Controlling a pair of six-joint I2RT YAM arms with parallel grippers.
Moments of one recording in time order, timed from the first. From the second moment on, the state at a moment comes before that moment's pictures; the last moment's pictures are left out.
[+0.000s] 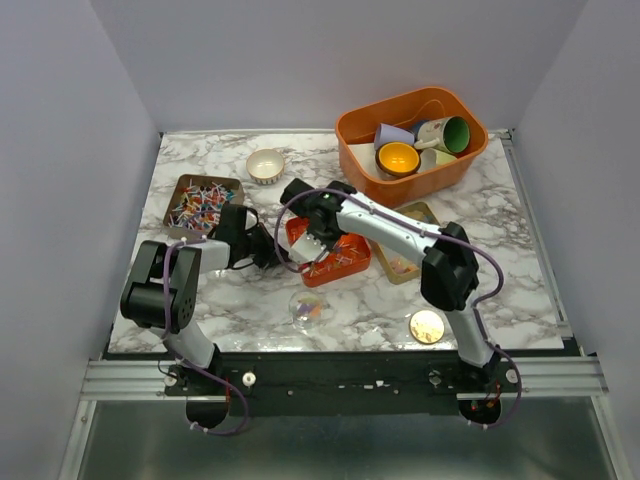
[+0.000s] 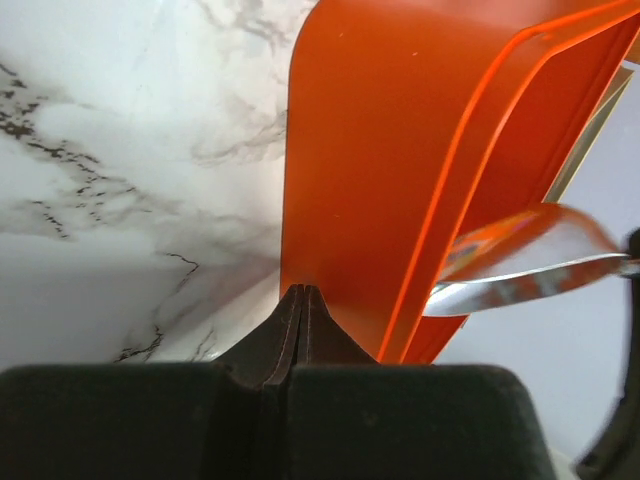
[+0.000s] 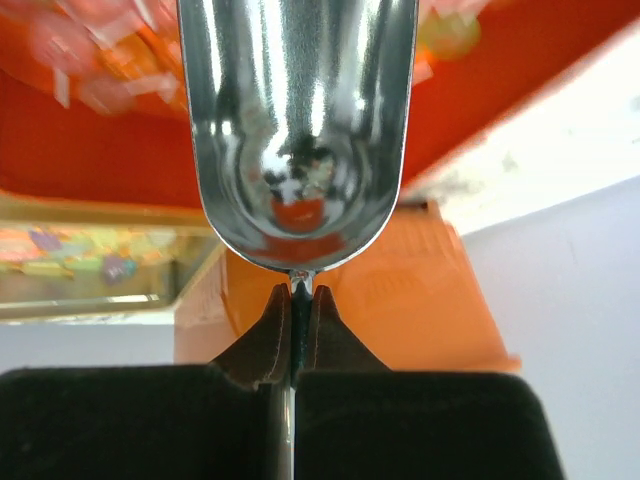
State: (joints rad) left arm -0.18 1.66 0.68 0.09 0.60 -0.92; right arm 0.92 2.14 1.92 -1.15 0.38 -1.60
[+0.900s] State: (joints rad) left arm -0.13 1.51 0.63 0.02 0.57 -0.85; right arm 0.88 2.35 2.09 -1.26 0.89 -1.37
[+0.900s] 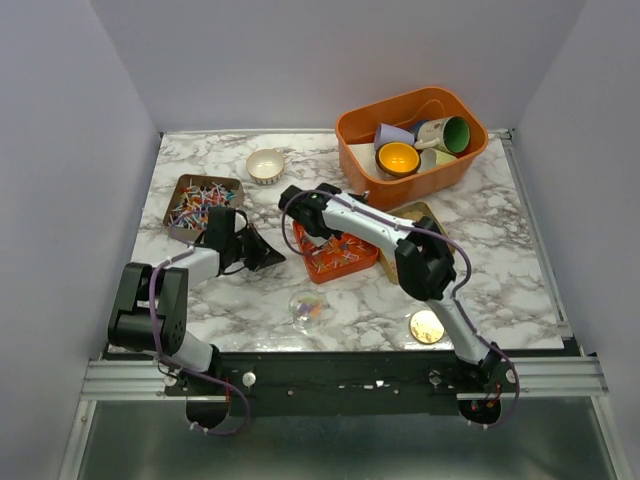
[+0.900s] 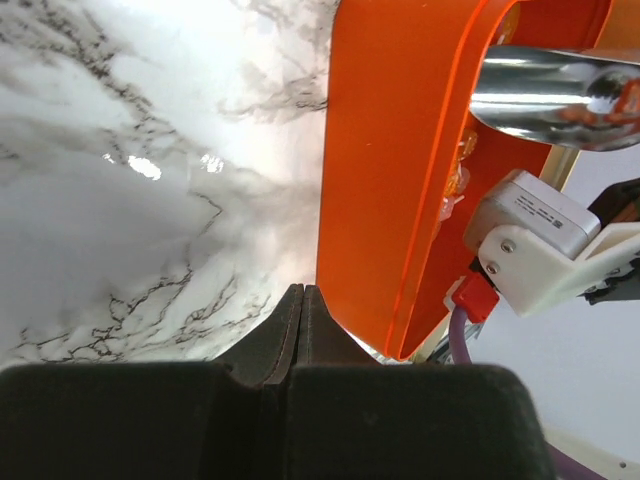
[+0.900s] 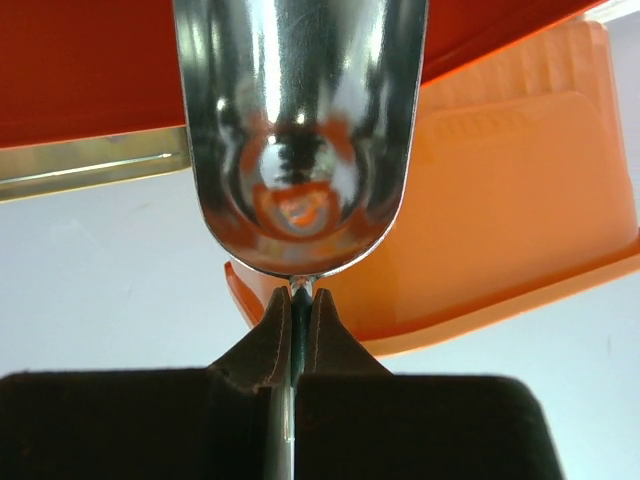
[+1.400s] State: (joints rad) left arm -0.14 1.60 0.60 0.10 0.58 -0.91; right arm 0.99 2.16 1.79 -1.09 0.82 -1.49
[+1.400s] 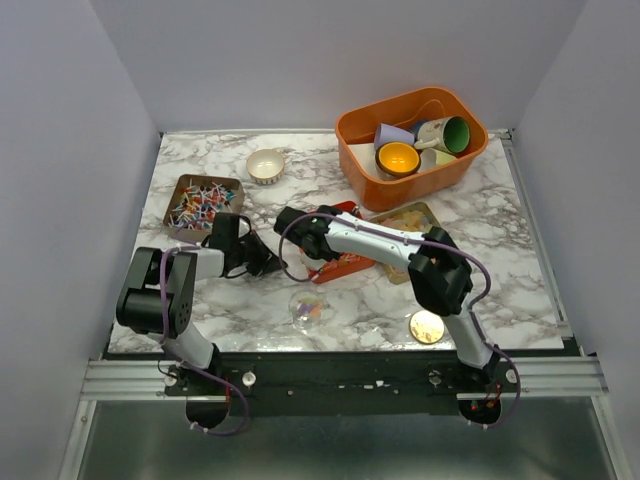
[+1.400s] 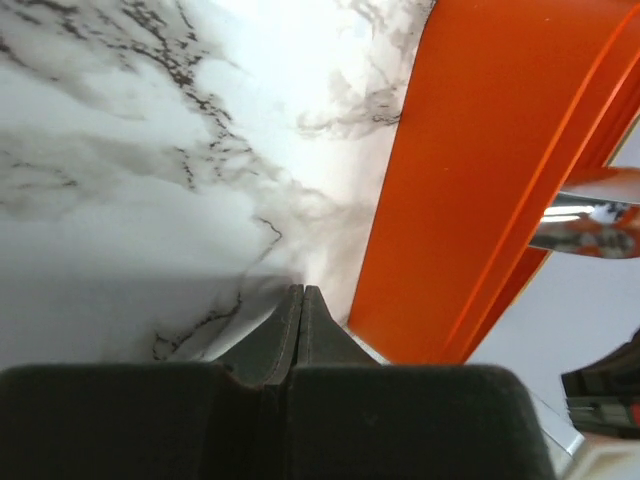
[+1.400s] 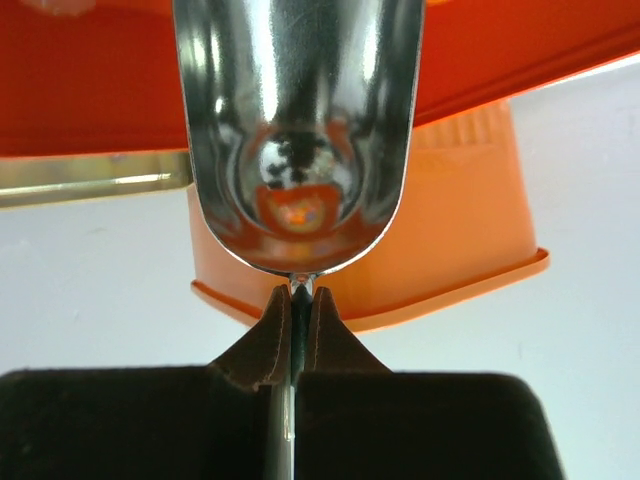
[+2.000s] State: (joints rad) left arm -0.21 1.79 0.72 0.18 0.68 -0.95; right arm 1.00 2.15 1.73 -1.00 0.54 -1.44
